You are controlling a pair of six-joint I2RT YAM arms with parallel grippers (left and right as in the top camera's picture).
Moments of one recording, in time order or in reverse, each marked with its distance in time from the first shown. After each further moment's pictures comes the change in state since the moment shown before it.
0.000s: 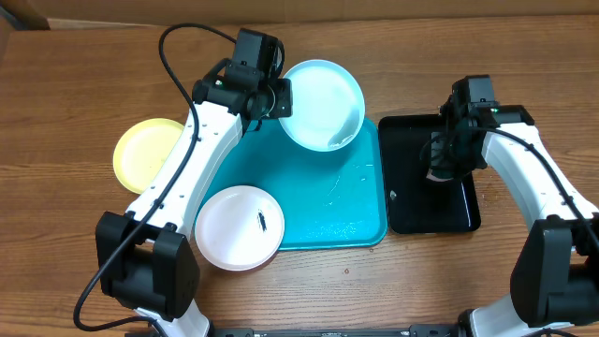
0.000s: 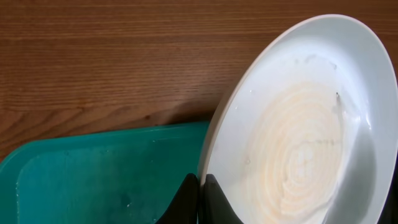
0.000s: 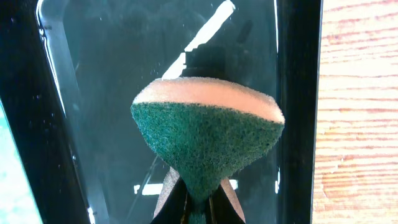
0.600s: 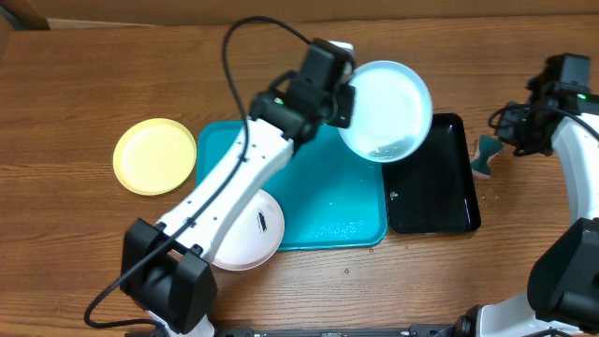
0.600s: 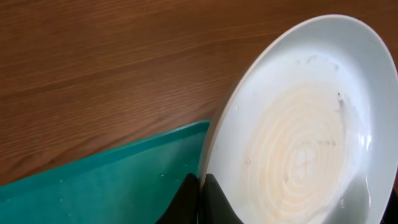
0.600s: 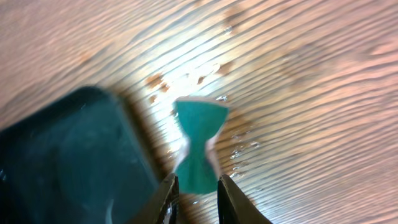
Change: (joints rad) left arm -0.265 0.000 0.033 0.125 -0.066 0.003; right arm -0.322 0.002 0.156 0.019 -0.004 0.061
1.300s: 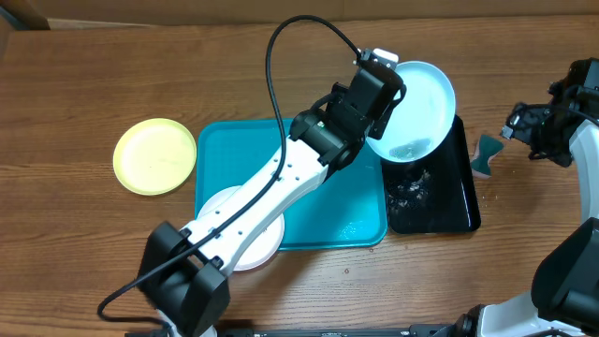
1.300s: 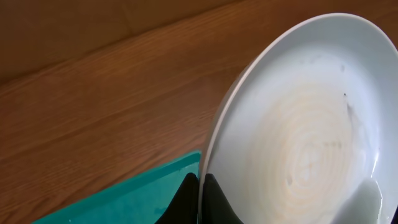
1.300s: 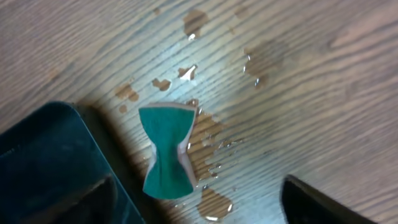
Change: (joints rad) left arm -0.155 0.028 0.002 0.119 -0.254 0.082; right arm -0.075 0.000 0.000 -0.016 -0.005 0.005
